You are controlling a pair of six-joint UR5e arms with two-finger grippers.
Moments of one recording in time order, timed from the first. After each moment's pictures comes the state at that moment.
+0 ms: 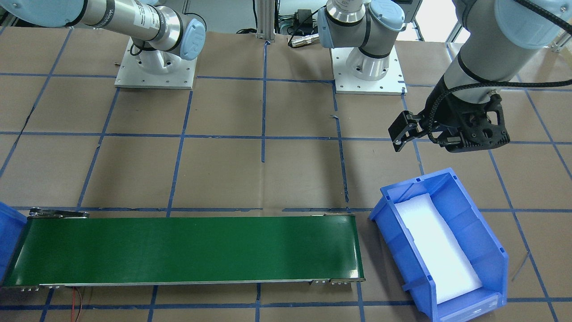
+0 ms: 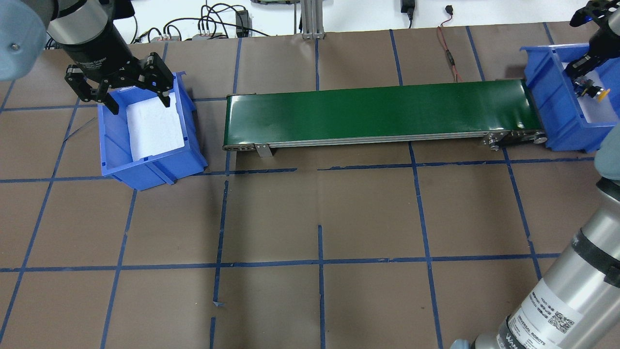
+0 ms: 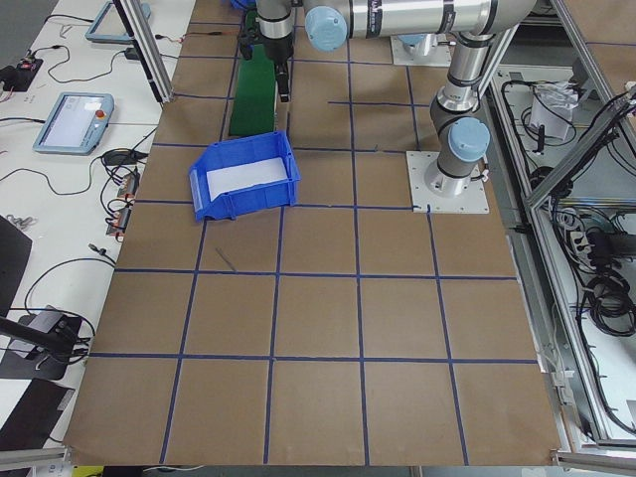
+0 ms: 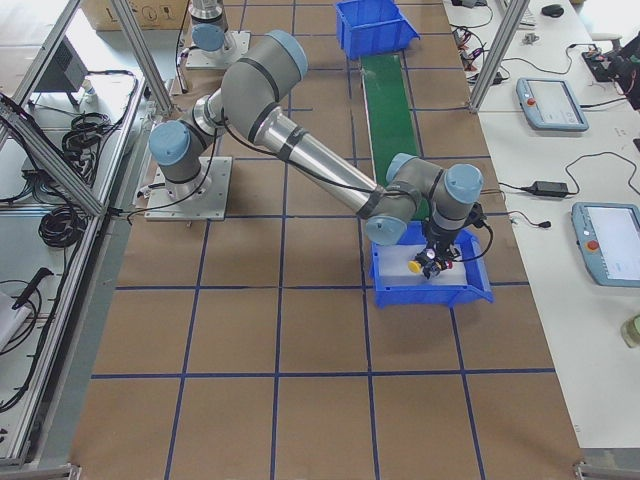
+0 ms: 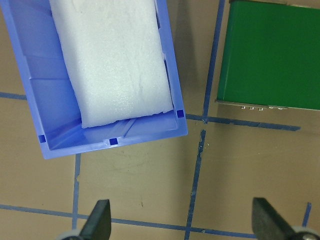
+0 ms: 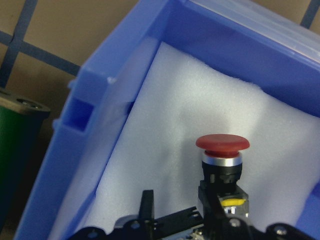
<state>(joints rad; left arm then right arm) -1.46 -1.69 -1.49 -1.57 1.59 -0.02 1.03 -0.81 1.13 -1.97 -1.55 -0.97</state>
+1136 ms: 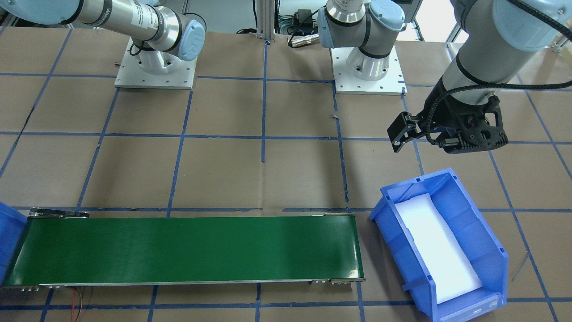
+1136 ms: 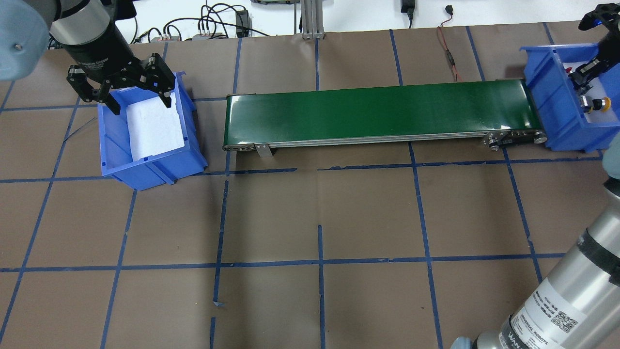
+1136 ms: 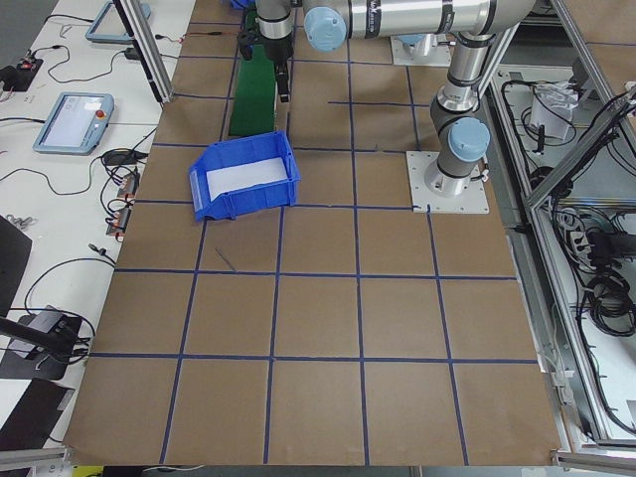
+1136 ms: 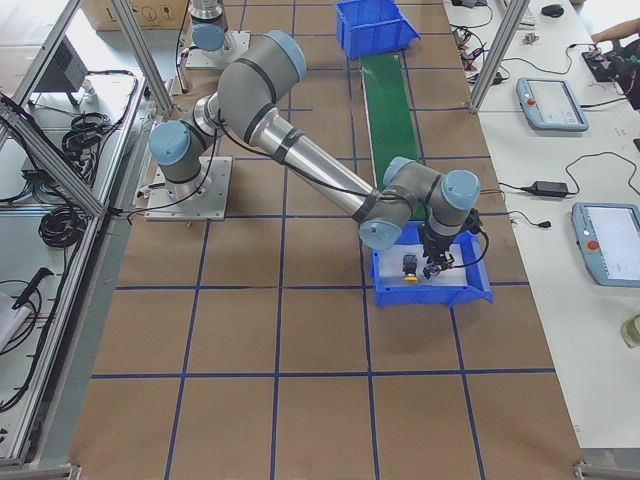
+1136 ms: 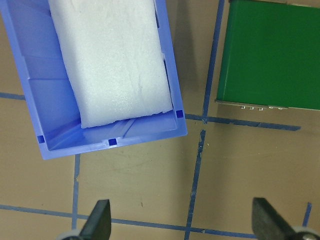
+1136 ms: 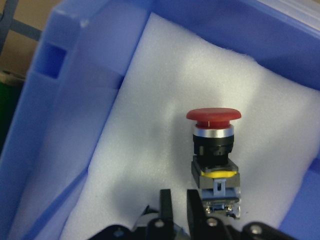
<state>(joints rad) -1.47 -1.69 -1.49 -1.57 1.59 -0.02 1.00 -0.82 1.15 -1.96 -1.56 -0.98</state>
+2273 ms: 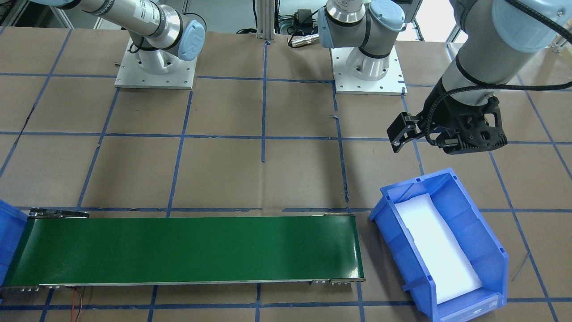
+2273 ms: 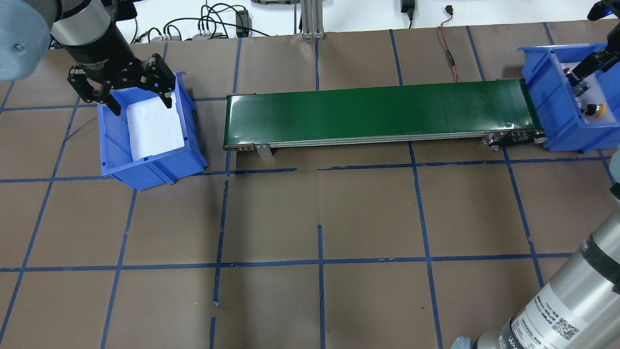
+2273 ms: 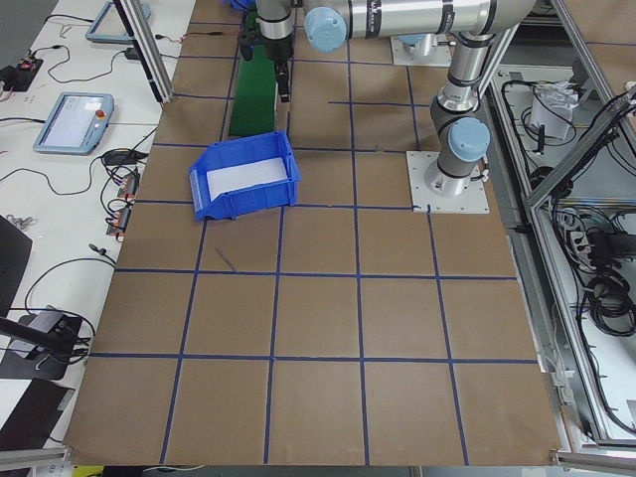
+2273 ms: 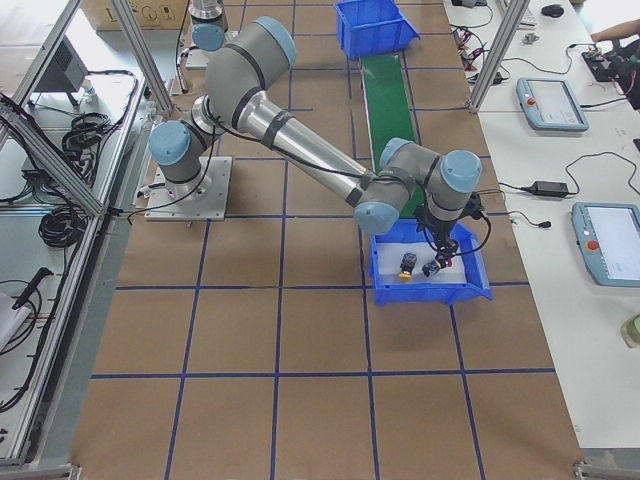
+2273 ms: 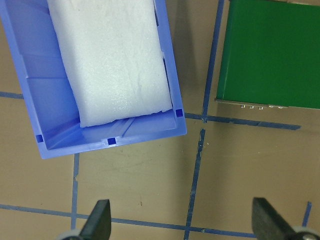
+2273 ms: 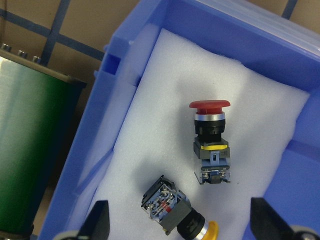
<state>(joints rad) -1.47 -1.69 -1.49 -1.57 1.59 -0.02 1.01 -0.91 1.15 -1.88 -1.53 -0.98</state>
